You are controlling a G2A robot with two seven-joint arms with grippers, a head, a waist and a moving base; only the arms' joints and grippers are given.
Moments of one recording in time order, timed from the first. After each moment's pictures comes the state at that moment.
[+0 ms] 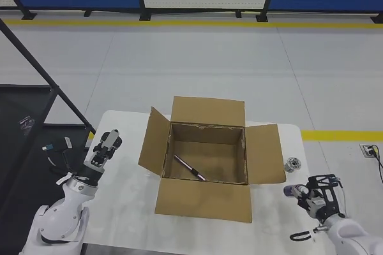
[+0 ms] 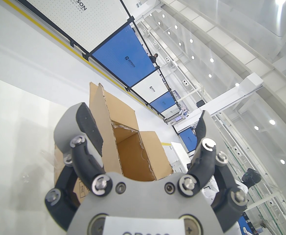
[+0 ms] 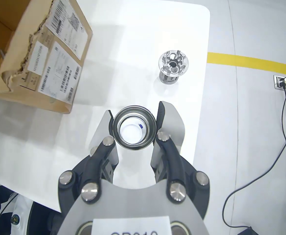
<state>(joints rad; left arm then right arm) 1.23 -1.21 -1.64 -1.74 0.08 -0.34 -0.34 -1.51 -1.18 1.76 -1.88 -1.08 -0.15 0.65</state>
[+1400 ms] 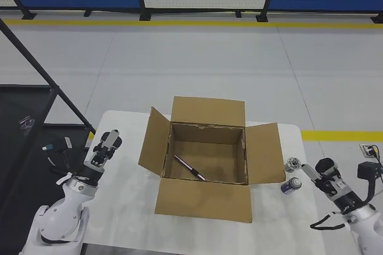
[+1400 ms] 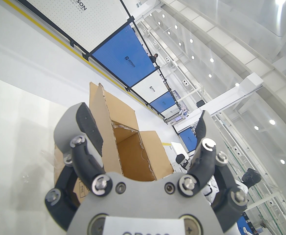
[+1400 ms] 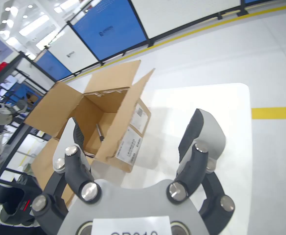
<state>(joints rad) 1.23 -1.21 -1.64 -1.74 0.08 -0.34 -0.34 -1.46 -1.17 1.89 -1.80 -0.53 -0.47 0.41</state>
